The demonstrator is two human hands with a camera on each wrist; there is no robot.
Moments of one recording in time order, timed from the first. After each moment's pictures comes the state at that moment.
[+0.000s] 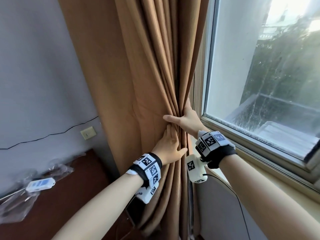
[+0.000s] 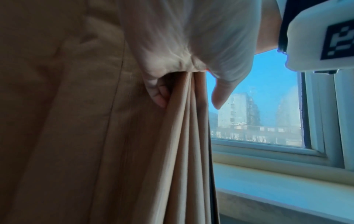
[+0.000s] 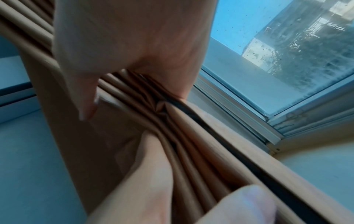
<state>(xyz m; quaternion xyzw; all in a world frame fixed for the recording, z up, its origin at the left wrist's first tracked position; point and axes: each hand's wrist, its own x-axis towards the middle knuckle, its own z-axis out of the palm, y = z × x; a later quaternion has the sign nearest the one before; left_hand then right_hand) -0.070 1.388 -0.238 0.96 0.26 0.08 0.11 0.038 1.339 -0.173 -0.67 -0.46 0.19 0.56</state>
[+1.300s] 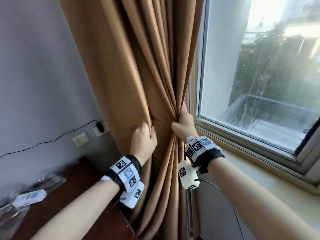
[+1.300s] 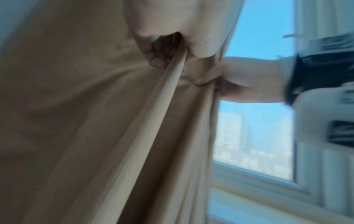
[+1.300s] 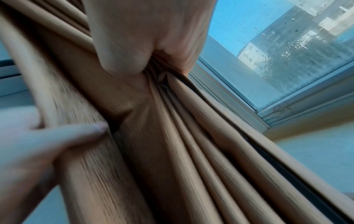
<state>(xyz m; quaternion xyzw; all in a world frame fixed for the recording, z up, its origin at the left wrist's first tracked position) -0.120 1.427 -0.213 0.85 0.30 0.41 0.14 0.010 1.341 -0.183 -0.69 -0.42 0.08 0.58</state>
